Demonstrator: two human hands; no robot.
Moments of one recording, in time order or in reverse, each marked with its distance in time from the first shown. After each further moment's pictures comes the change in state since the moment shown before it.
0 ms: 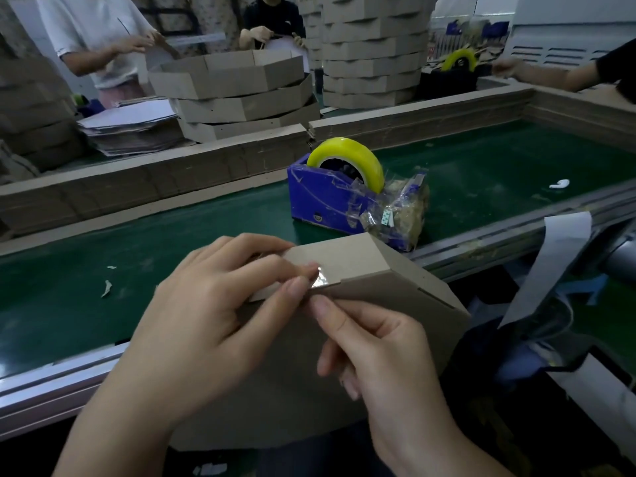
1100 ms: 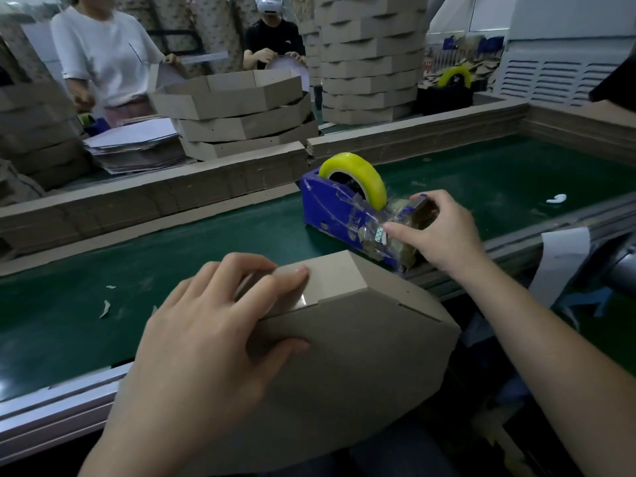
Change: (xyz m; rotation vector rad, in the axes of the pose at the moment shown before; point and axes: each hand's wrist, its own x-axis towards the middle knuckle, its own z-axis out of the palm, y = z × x) left_hand -0.003 -0.005 0.013 0.485 0.018 -0.028; right_hand 0.178 -0.030 -0.136 -1.046 0.324 -0.365
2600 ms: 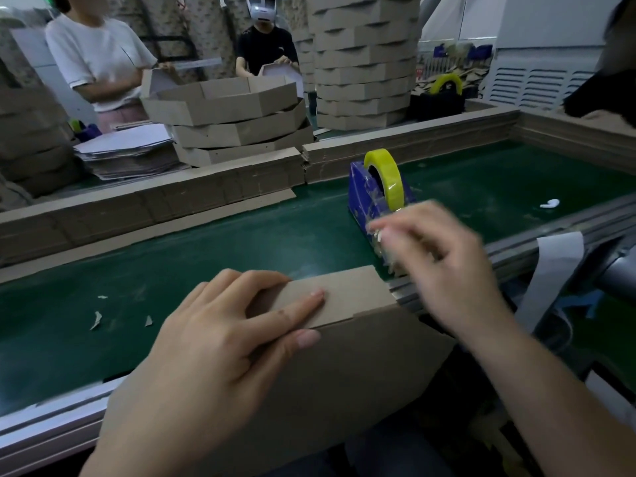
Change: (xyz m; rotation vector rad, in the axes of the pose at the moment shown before) left_hand 0.006 -0.005 0.001 -0.248 -0.005 0.128; right_hand -0.081 -0.082 -0.028 0.293 -0.033 -0.366
